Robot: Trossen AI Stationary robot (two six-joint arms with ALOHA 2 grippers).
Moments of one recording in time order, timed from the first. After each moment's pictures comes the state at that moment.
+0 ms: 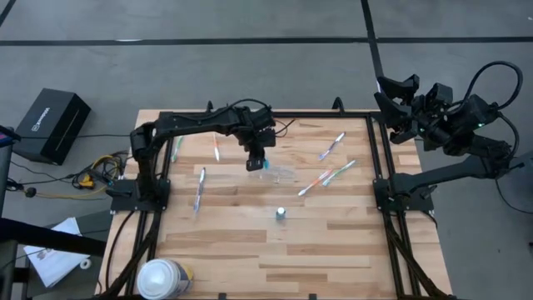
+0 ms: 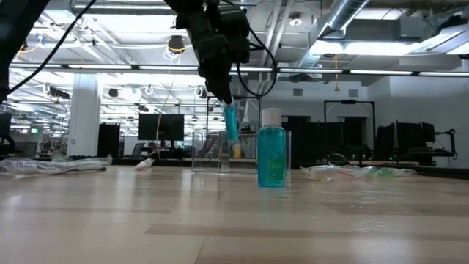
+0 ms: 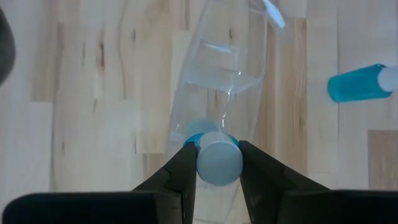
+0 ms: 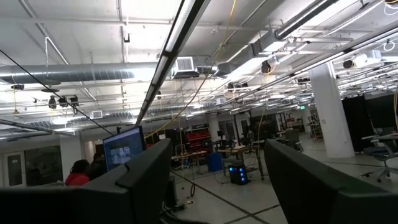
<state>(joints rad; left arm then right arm) 0.33 1.90 1.64 -0.94 0.18 0.26 0.04 0.76 1.18 0.09 0.39 -0.02</state>
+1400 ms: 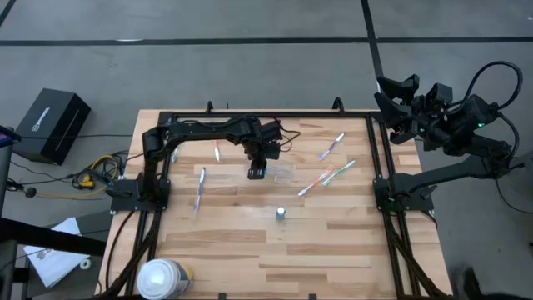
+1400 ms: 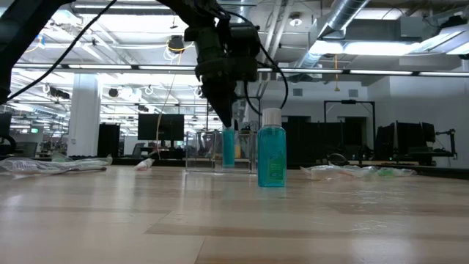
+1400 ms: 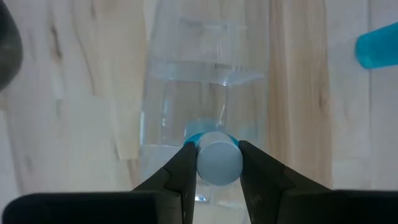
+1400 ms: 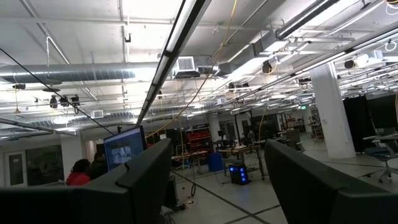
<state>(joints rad) 0.28 2.01 1.64 -0.94 0.14 0.34 0.04 0.76 1.18 0.09 0.39 -0.03</state>
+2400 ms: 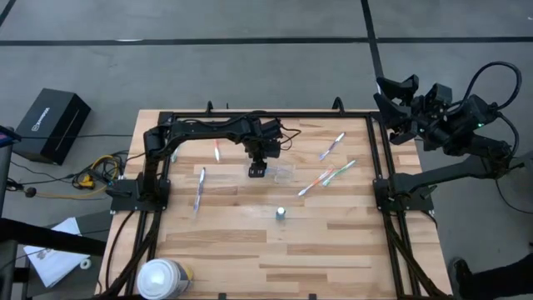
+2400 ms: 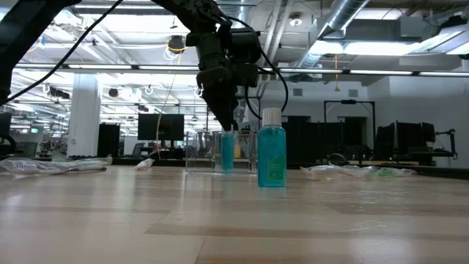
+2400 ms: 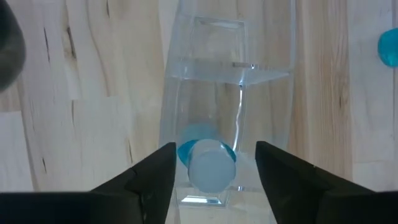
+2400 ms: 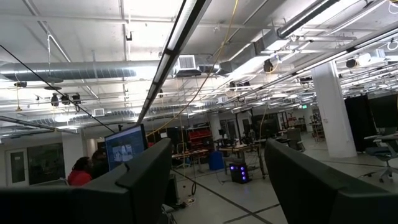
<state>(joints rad) 0.29 2.02 1.64 -0.92 0.12 0.37 0.04 0.76 1.18 0.08 0.39 -0.03</state>
